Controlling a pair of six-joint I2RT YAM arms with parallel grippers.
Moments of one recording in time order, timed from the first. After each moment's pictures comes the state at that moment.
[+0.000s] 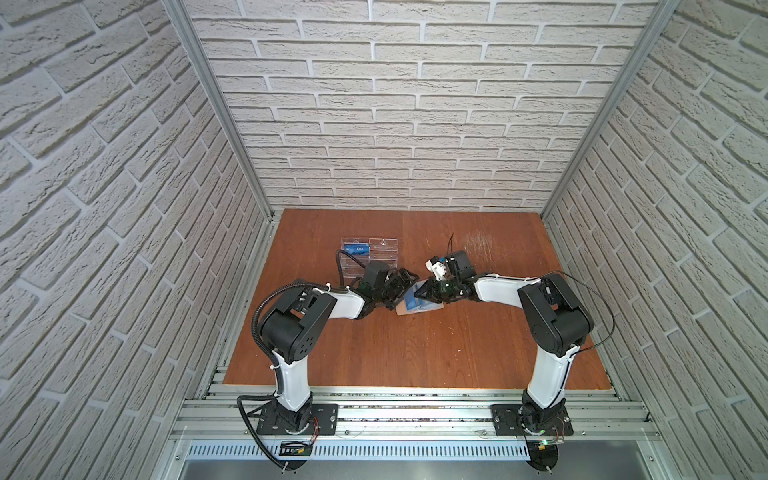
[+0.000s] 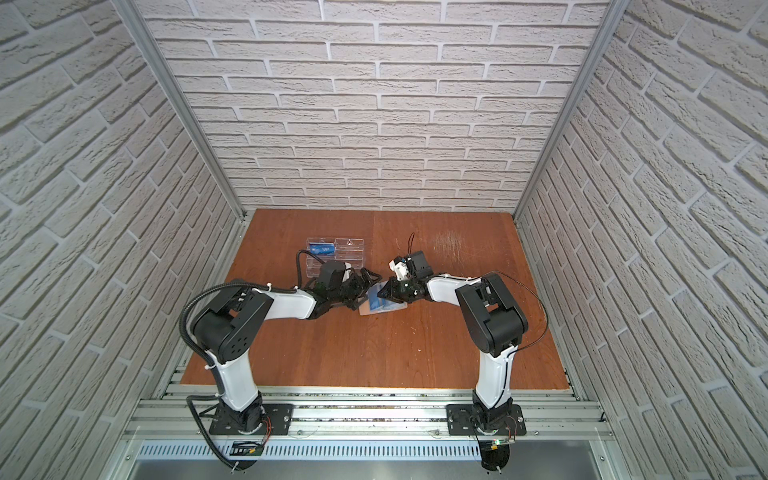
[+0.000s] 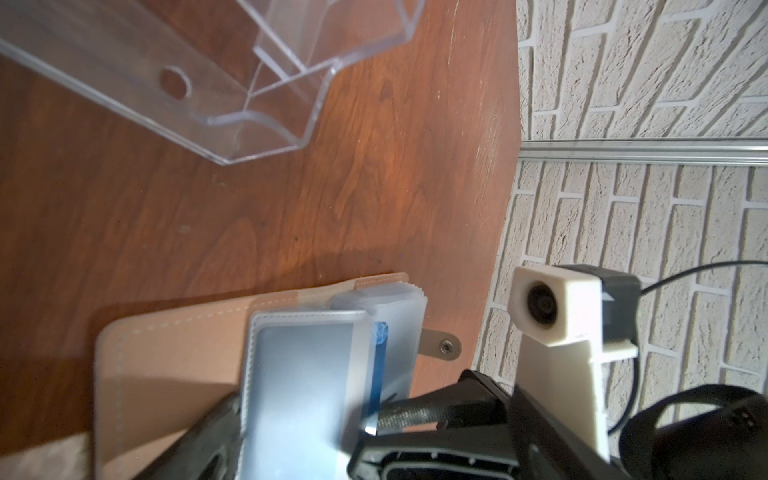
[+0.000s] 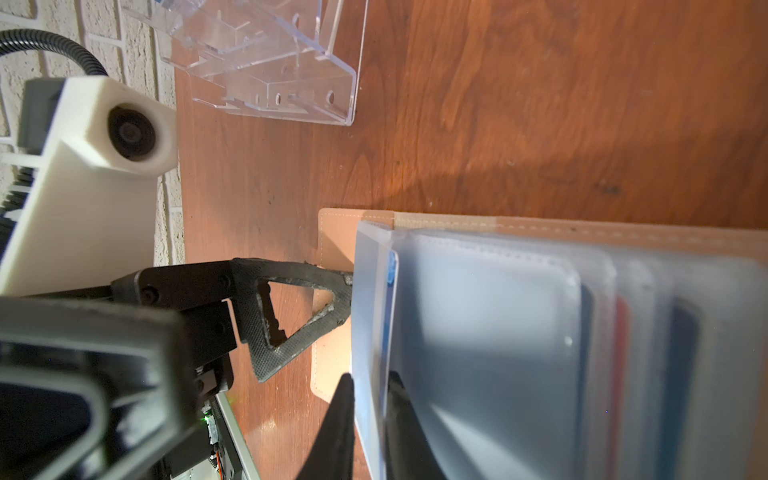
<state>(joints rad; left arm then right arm) -0.59 1.86 0.86 0.42 0.35 -1.25 0.38 1.90 1.04 -0.07 -0.63 0.63</state>
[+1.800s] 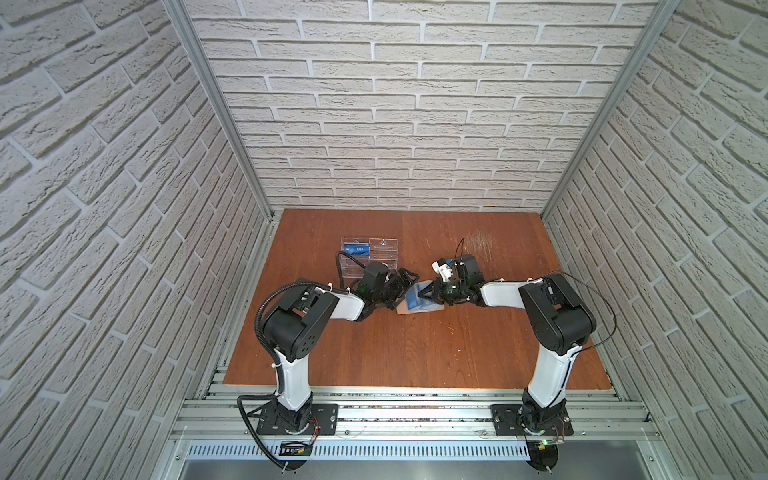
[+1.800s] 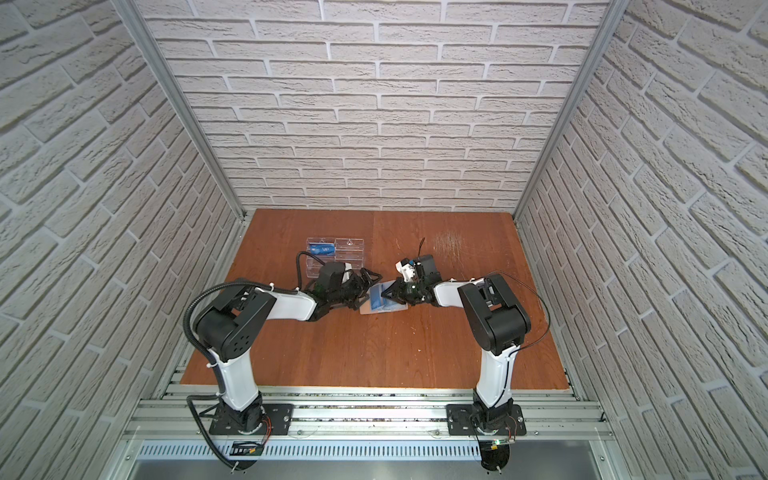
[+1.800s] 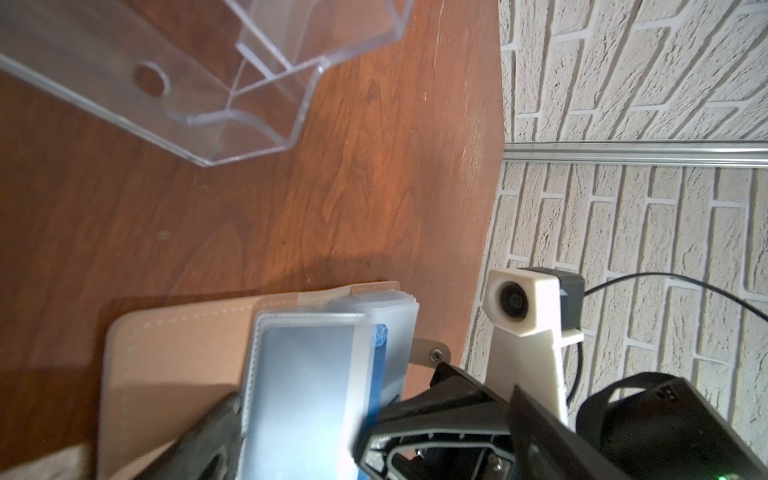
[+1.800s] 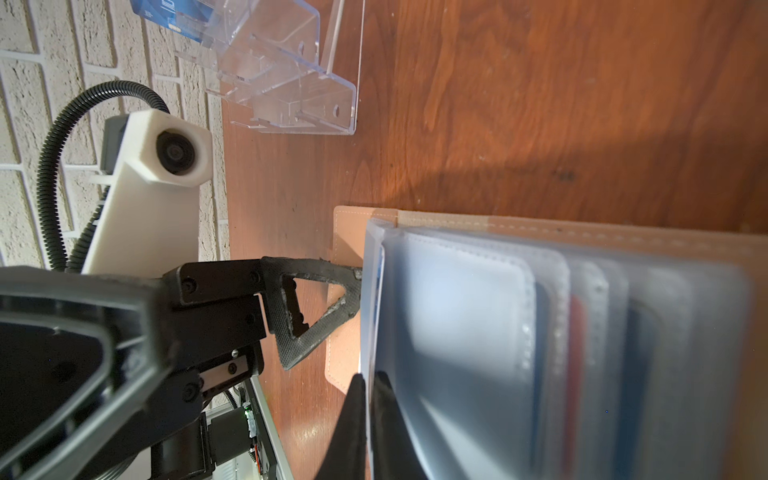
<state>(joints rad) -0.59 1.88 0.84 0.50 0.36 -1.27 0.32 1.90 0.93 0.13 -0.74 0.73</state>
